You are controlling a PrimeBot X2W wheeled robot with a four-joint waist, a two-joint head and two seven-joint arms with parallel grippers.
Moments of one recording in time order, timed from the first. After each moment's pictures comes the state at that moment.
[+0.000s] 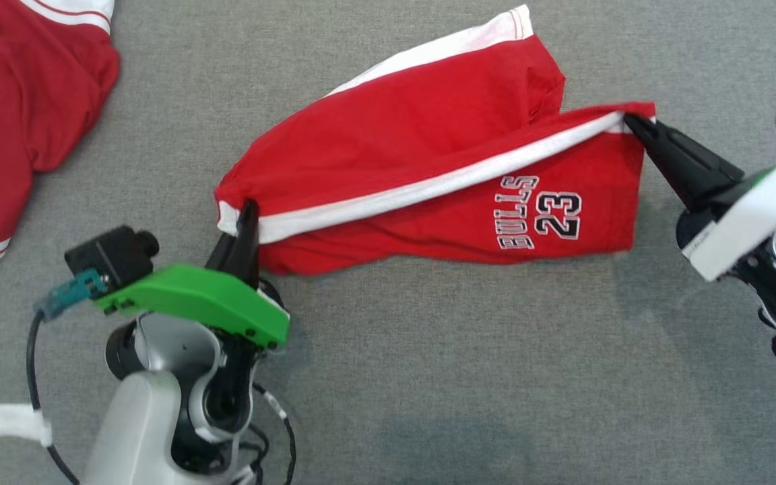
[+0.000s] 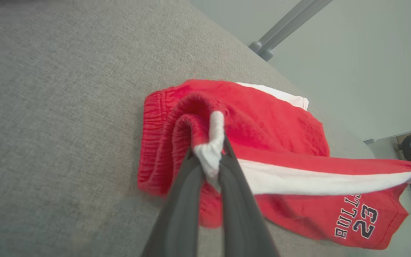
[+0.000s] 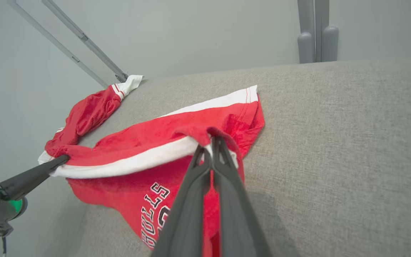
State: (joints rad) left arm -0.23 0.08 -0.28 -0.20 -0.75 0.33 0.26; right arm -0.44 -0.55 0.25 -0.12 0.94 0.13 0.29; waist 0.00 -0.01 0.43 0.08
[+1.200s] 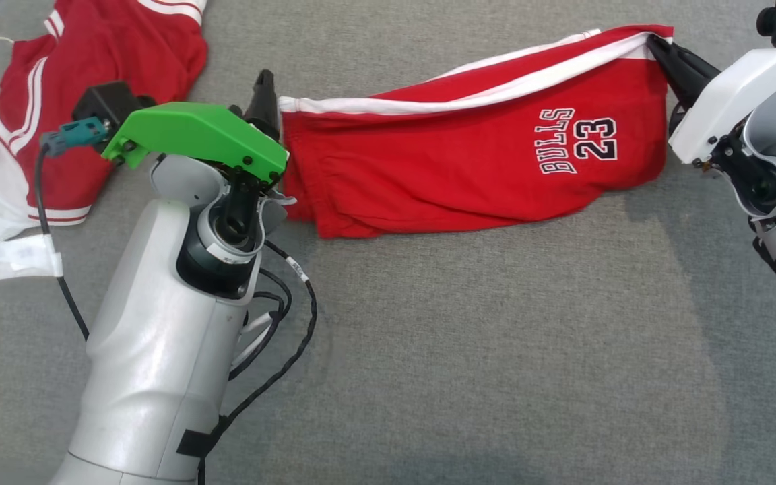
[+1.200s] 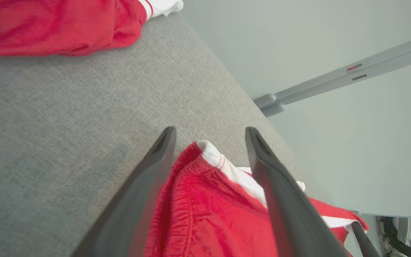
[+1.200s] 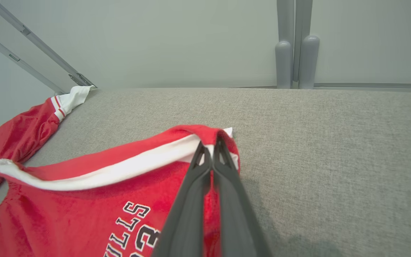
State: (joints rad) left arm -0.74 0.05 -0.33 0.35 -1.13 0.44 0.15; right arm -0.91 -0.47 0.47 0.58 0.89 0.13 0.16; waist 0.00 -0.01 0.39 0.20
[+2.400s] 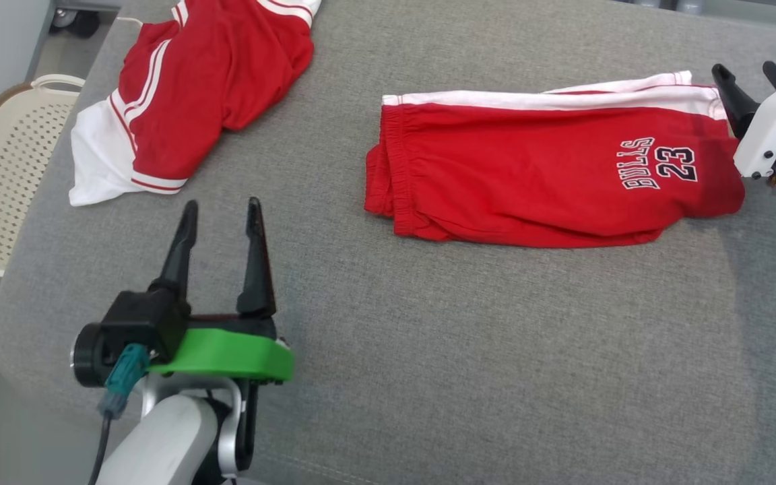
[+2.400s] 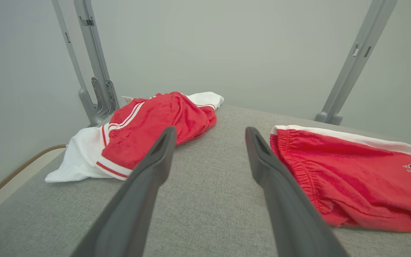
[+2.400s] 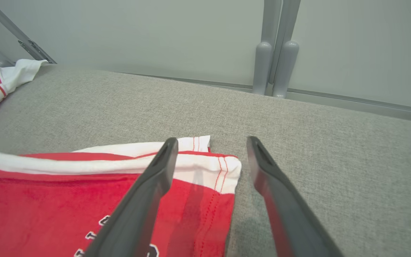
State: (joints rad) left arm -0.34 0.35 -0.62 -0.04 -0.64 0.45 -0.26; right arm -0.93 -0.52 0.40 0.80 0.70 0.13 0.15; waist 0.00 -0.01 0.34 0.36
